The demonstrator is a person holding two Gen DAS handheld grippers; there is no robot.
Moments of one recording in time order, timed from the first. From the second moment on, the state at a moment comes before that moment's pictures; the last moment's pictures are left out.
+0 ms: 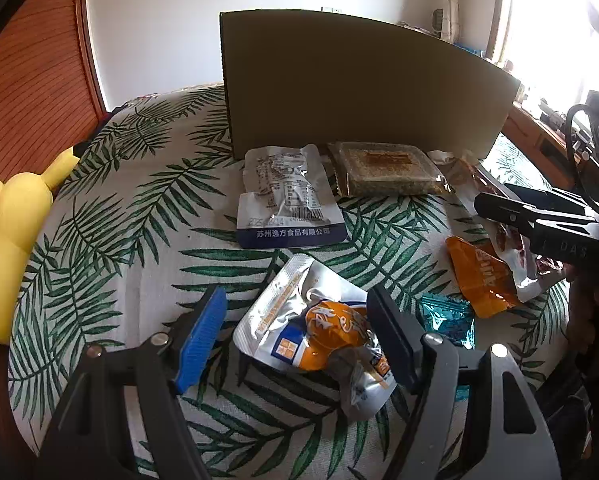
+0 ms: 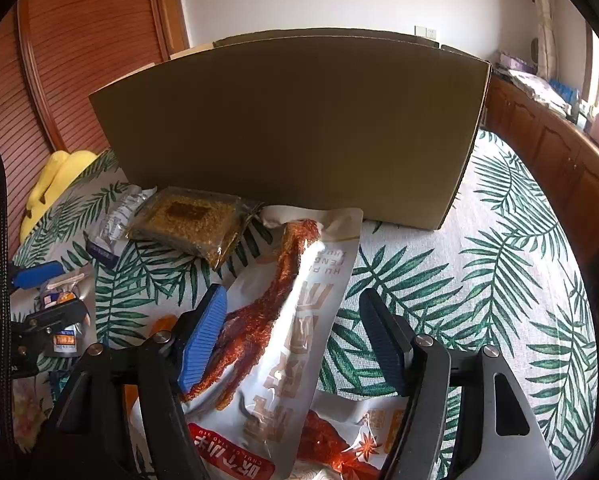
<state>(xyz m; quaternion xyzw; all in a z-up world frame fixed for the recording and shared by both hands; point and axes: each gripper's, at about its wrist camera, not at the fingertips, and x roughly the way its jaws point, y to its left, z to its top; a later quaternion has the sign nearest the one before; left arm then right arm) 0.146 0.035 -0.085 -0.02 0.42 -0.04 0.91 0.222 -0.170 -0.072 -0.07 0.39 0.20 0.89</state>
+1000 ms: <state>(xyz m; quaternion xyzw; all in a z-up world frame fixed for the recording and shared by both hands) 0.150 0.023 -0.081 -0.06 0.45 -0.04 0.89 0.220 -0.165 -0.075 -0.07 0.39 0.20 0.90</state>
